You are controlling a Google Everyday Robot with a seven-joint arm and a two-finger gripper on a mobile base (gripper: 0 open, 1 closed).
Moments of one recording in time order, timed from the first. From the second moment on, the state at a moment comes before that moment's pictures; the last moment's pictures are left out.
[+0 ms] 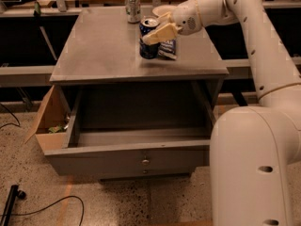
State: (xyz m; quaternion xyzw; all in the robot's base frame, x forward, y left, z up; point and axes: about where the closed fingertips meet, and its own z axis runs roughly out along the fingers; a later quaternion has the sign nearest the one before) arm 0.725 -0.016 0.946 -0.57 0.62 0.36 0.42
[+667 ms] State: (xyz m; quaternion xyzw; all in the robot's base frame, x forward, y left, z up) arm 0.721 0.033 0.925 -0.57 0.62 0.38 0.37
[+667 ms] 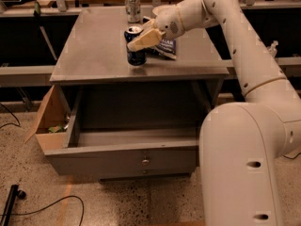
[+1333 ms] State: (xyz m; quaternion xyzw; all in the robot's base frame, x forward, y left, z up) arm 0.725 0.044 0.918 -0.55 0.64 0.38 0.37
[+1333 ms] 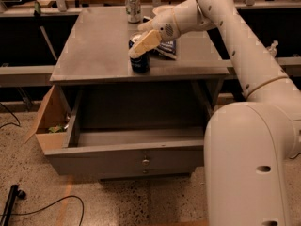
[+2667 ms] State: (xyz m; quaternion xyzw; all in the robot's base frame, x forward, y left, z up) arm 0.683 -0.128 0.867 -0.38 0.76 0.32 0.42
